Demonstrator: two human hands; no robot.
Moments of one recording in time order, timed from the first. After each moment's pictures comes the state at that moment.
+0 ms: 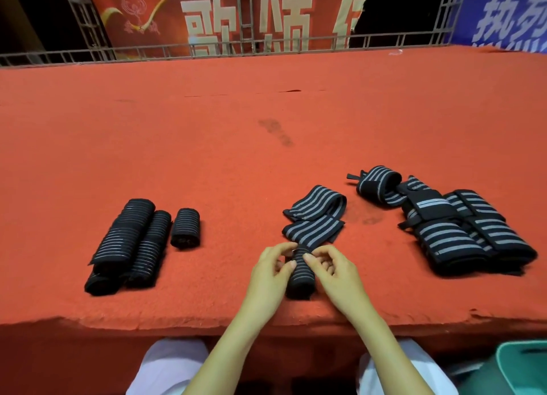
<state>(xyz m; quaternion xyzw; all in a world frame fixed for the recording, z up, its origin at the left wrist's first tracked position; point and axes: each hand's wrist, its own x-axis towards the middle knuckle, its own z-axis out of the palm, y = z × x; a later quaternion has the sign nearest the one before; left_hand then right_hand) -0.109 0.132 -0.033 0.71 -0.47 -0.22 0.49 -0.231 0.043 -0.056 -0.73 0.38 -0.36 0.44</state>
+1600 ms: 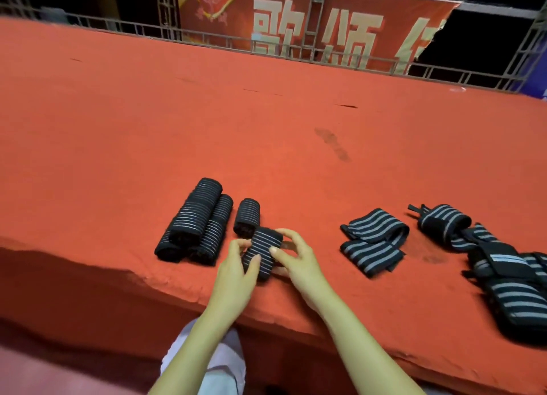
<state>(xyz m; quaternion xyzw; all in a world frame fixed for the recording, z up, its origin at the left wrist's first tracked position) -0.001 0.218 -0.043 0.75 -0.34 -0.08 0.56 -0.076 0.096 -0.040 -0.68 0.26 -0.21 0.65</state>
